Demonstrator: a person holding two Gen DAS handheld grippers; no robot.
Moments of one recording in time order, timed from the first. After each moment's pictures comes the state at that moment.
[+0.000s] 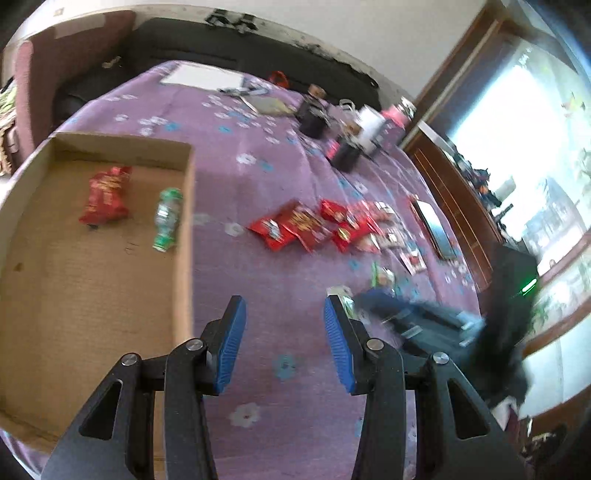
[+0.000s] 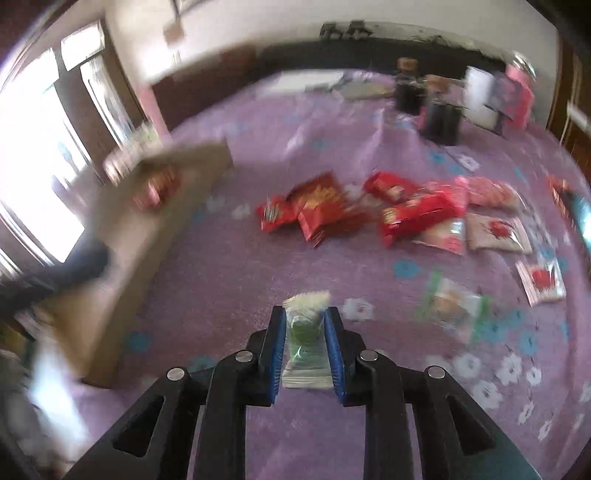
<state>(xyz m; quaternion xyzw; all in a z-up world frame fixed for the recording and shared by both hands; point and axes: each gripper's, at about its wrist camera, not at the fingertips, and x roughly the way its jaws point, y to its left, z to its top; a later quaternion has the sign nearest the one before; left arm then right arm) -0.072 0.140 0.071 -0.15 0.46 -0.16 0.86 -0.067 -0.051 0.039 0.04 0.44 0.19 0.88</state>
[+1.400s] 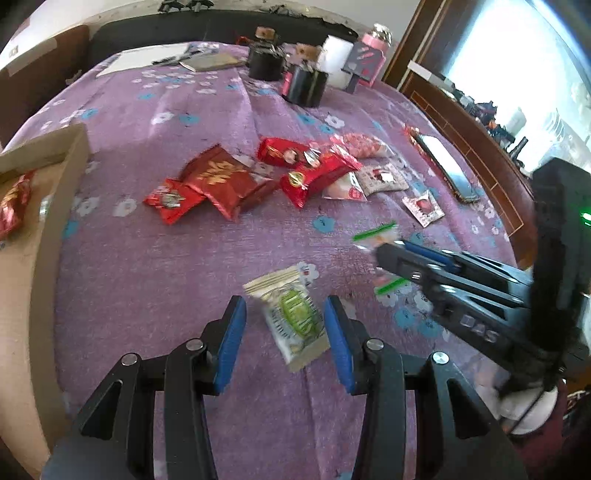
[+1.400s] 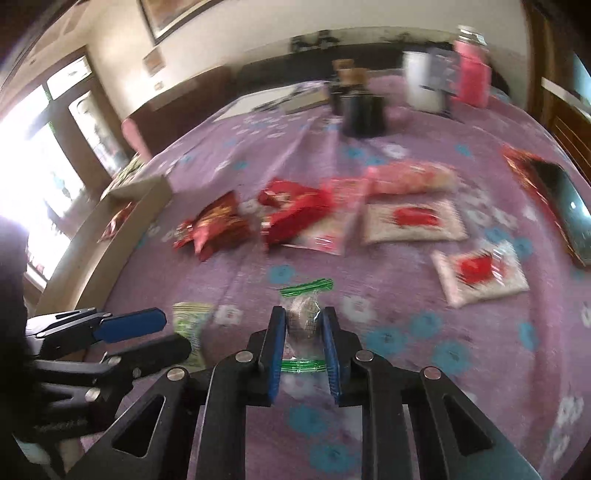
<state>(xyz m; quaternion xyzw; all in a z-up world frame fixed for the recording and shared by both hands) -0.041 0.031 0.020 -0.04 0.50 -0.17 0.85 -0.055 -0.122 0.012 0.04 0.44 0.14 0.88</state>
